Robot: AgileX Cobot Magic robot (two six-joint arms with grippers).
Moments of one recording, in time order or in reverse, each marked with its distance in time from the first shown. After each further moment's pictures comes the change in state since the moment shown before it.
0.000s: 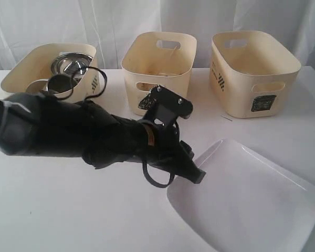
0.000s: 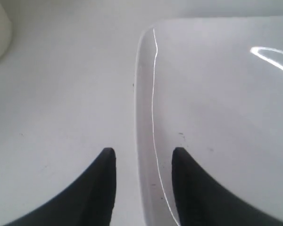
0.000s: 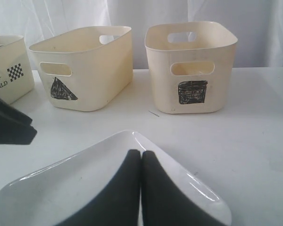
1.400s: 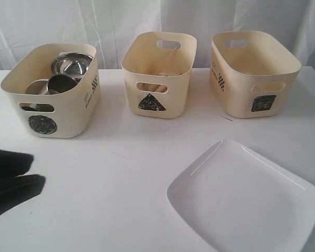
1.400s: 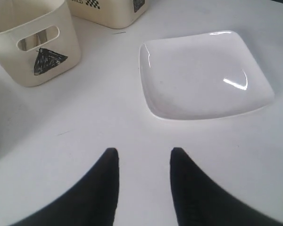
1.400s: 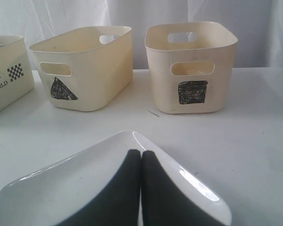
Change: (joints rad) left arm 0.000 -1.207 0.543 -0.002 0.434 0.099; right arm 0.000 0.000 0.000 0.000 0.000 0.000
